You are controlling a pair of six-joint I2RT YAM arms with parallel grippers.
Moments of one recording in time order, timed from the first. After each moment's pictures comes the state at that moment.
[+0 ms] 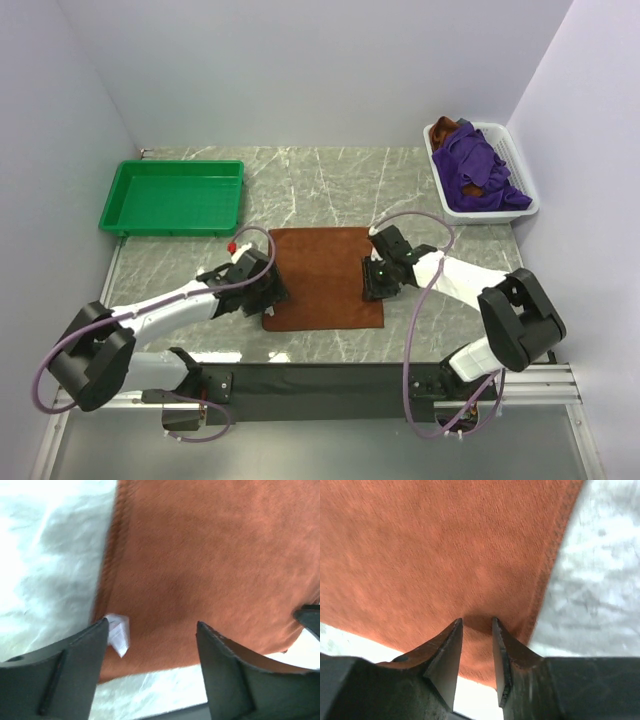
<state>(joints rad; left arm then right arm) -0.69 1.25 0.56 -0.27 -0.10 -1.04 0.54 1.47 0.74 -0.41 -0.14 0.45</state>
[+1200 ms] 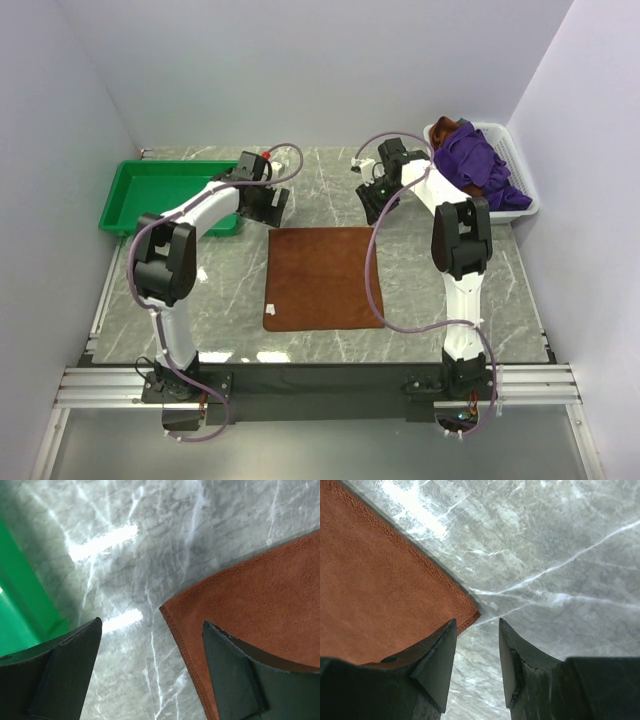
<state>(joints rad) -0.33 1.93 1.47 -0.54 0.05 0.00 0.24 2.22 1.87 -0.92 -0.32 -0.42</state>
